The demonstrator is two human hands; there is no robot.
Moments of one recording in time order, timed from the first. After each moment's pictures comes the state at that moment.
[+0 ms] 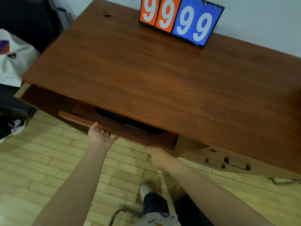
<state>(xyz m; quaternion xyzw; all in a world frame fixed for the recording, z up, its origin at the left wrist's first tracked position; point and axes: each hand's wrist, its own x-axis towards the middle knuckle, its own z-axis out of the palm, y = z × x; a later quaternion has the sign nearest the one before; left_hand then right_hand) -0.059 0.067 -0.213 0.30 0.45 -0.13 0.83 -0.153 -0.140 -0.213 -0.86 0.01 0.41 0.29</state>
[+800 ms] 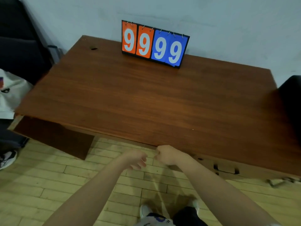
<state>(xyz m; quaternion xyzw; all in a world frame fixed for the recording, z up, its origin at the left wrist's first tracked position) -0.084 -0.052 -0.159 0.76 0.04 -0.59 0.27 -0.126 -0.214 -0.153 -0.88 0.07 0.41 0.22</state>
